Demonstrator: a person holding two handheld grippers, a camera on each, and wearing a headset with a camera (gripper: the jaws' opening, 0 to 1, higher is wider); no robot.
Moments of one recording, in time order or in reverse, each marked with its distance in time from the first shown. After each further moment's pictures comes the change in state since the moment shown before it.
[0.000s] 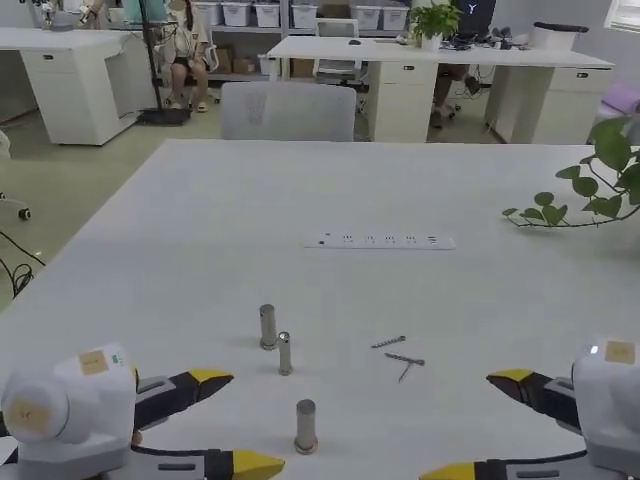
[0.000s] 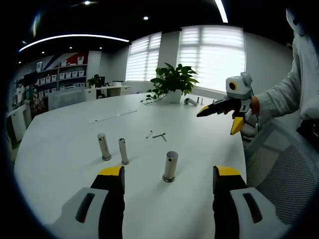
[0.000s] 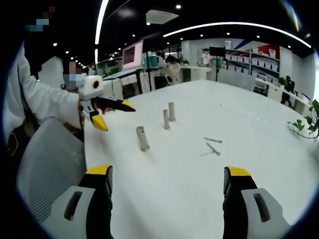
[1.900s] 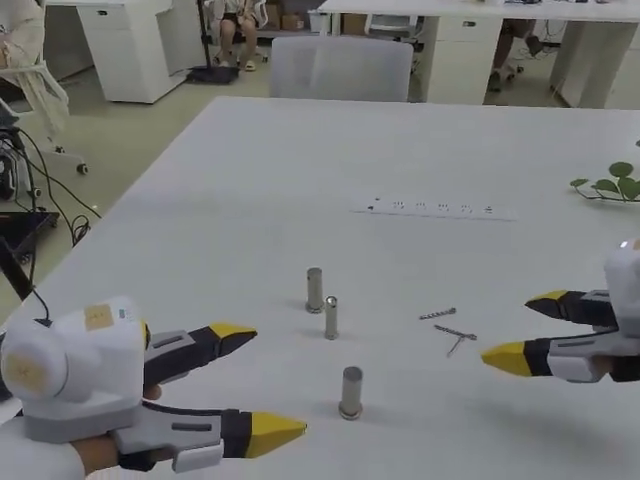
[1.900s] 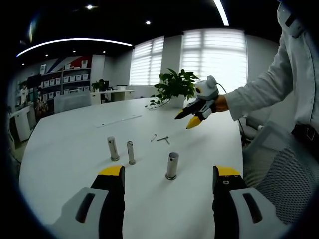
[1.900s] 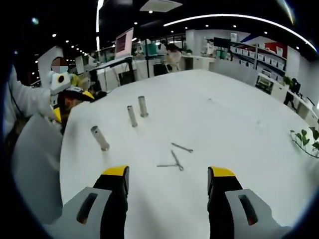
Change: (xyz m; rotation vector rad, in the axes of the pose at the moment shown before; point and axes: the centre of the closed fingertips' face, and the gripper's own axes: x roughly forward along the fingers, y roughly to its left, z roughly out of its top) left arm -0.031 -0.002 0.009 0.001 -0.035 0.039; right arm 0.048 -0.094 0.017 -0.053 0.120 0.018
